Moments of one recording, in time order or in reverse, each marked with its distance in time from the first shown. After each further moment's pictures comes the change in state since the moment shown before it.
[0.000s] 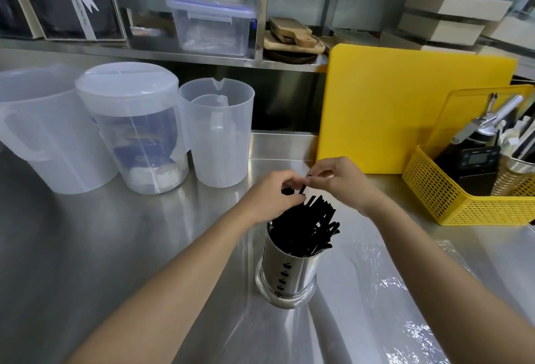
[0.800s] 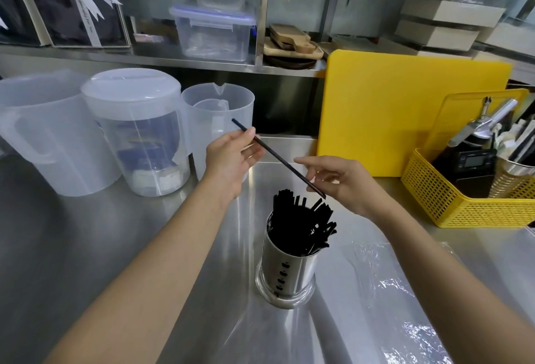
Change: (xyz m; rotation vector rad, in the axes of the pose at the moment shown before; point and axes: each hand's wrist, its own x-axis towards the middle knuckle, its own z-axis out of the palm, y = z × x) left_hand 0.006 0.019 -0.054 -1.043 0.572 -0.238; right_hand -0.023 -0.012 -0.010 0.085 -0.027 -0.267
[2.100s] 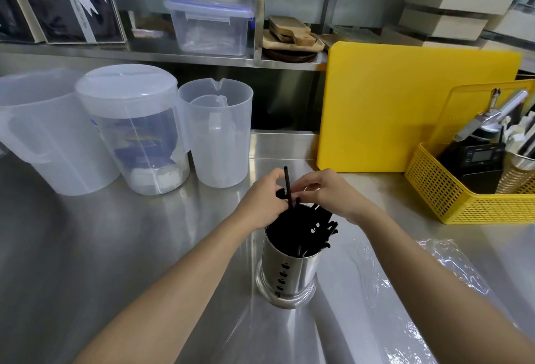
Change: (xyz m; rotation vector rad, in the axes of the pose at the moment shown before) left_hand -0.014 -0.065 -0.002 1.019 -0.427 0.056; right_hand 0.018 0.030 0.026 -0.002 -0.126 0.277
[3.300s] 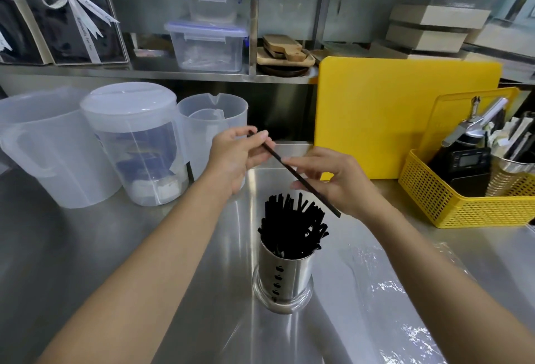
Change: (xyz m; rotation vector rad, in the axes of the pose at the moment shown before) left_hand 0.003 0.058 -0.056 -0.827 0.294 0.017; right_hand -0.033 -0.034 -0.025 -0.140 0.271 -0.588
